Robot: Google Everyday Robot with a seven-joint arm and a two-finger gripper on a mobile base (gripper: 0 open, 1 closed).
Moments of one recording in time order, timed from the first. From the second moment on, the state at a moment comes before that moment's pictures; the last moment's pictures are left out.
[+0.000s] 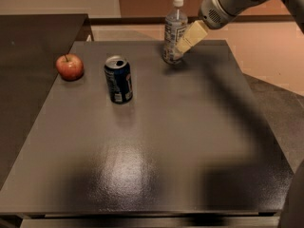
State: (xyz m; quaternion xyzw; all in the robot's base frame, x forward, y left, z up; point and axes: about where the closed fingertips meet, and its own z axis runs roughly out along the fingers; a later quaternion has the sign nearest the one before) arm 0.701 -0.126 0.940 -0.48 0.80 0.08 0.35
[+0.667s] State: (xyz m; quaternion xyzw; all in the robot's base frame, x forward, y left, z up) arm 0.739 -0.107 0.925 -0.46 0.80 0.11 0.36
